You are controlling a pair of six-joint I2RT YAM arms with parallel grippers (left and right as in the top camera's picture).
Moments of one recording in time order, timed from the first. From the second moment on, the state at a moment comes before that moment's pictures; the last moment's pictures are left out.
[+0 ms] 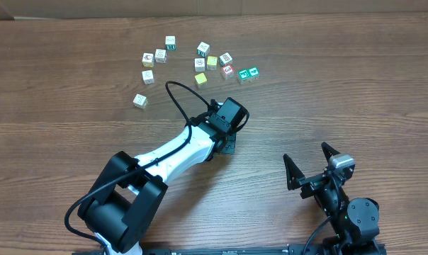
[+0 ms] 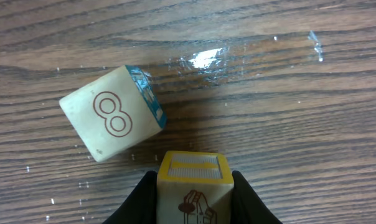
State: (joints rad) left arm -0.68 1.86 1.14 -0.54 -0.14 -0.55; right arm 0.18 0.01 0.07 -0.17 -0.16 0.12
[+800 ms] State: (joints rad) left arm -0.65 1.86 1.14 -0.52 -0.10 -0.52; right arm 0.18 0.01 0.07 -0.17 -0.16 0.12
